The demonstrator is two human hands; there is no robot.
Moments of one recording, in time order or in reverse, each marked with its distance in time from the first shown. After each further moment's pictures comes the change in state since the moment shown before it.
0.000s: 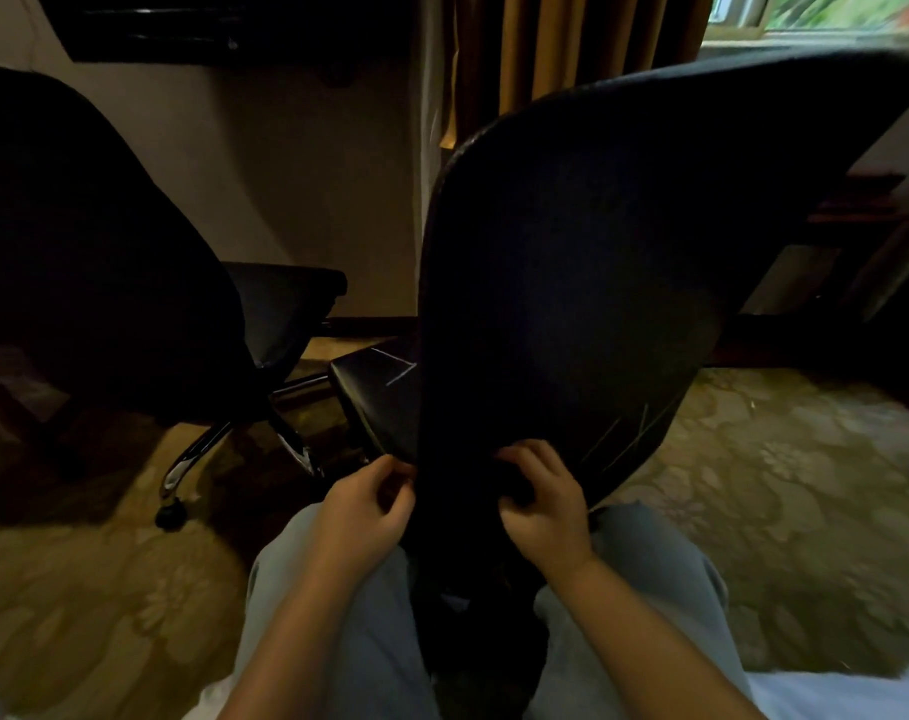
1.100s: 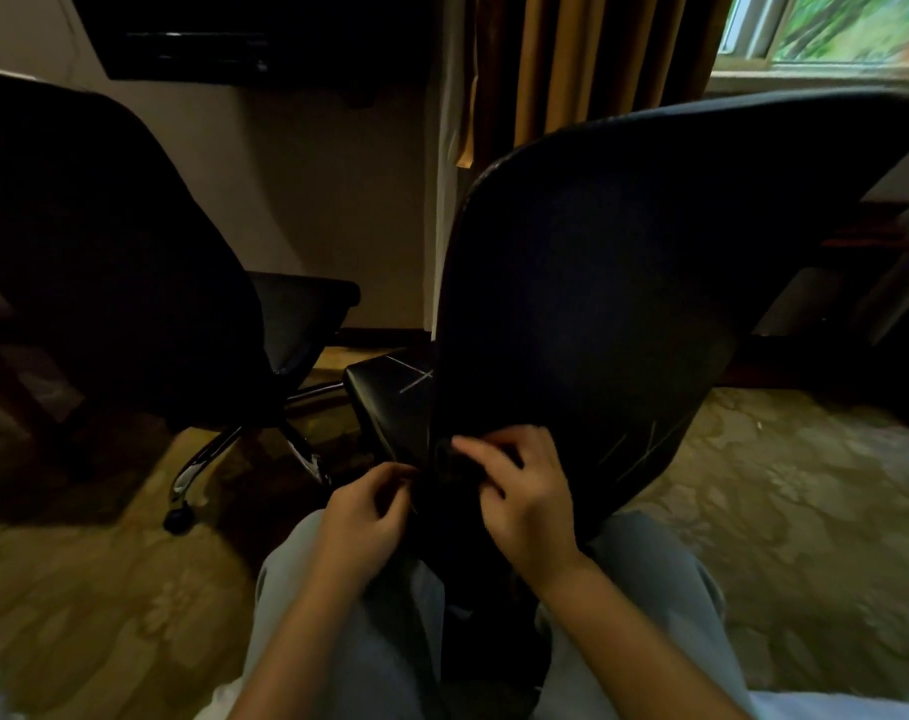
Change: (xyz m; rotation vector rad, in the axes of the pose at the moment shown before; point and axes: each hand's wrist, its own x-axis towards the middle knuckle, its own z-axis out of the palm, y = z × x) left_hand -0.004 -0.011 -0.011 -0.038 0.002 -0.038; right_hand 0.017 -0.057 0.003 -0.225 0.151 -0.334
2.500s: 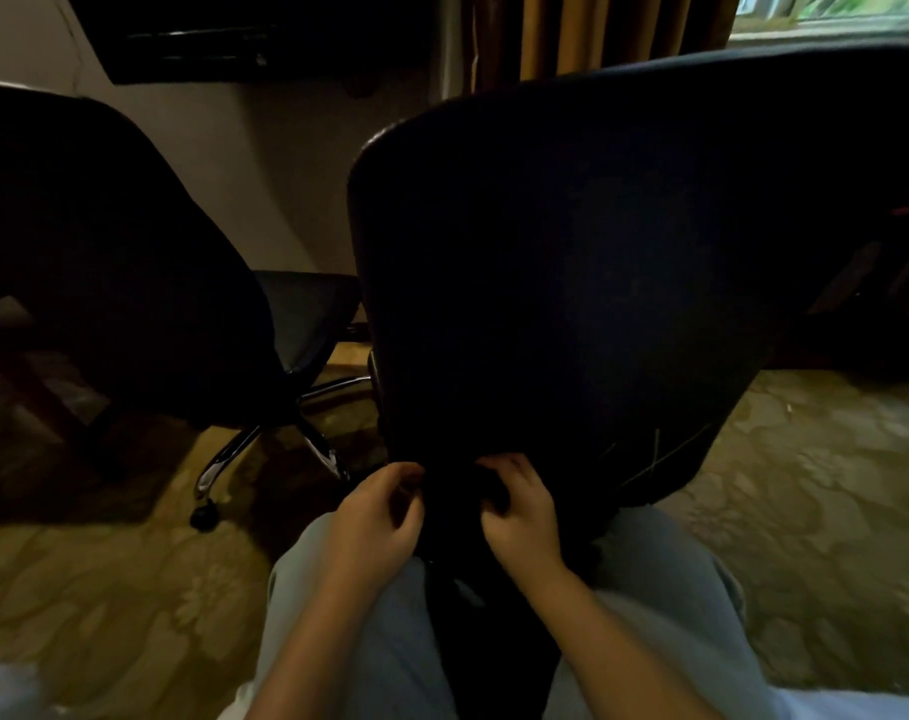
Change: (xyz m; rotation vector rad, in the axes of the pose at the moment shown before) left_hand -0.004 -0.002 -0.002 0.108 -0.004 0.073; right_hand -0.040 0.027 0.058 0.288 -0.165 0.489
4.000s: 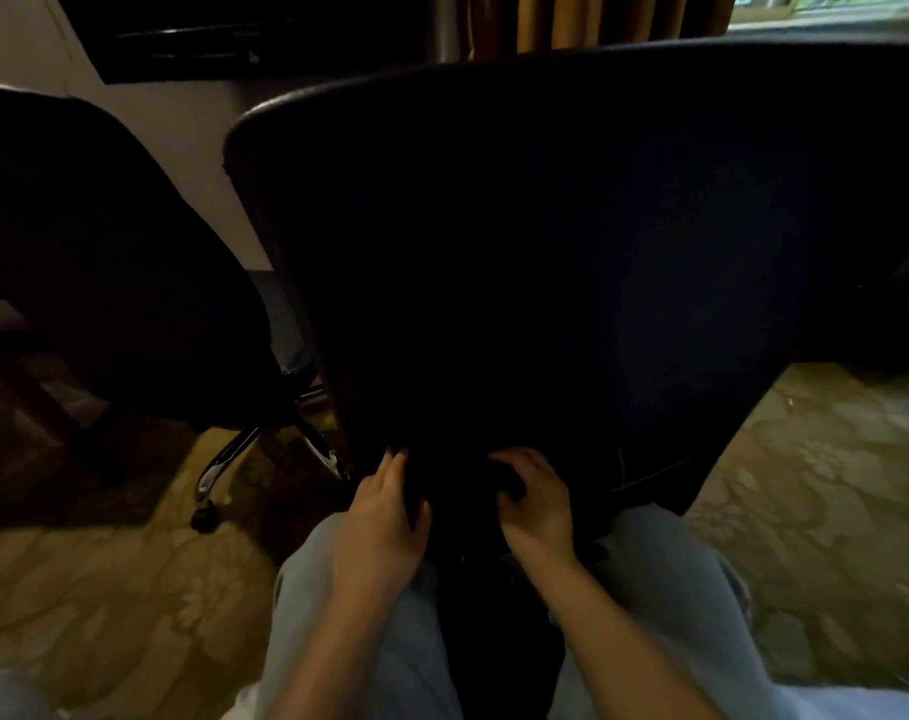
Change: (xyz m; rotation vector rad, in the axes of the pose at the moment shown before) left_hand 0.001 0.024 0.004 0.295 -0.097 -0.168; right_hand 0.009 0.014 -0.005 -0.054 -0.075 0.185
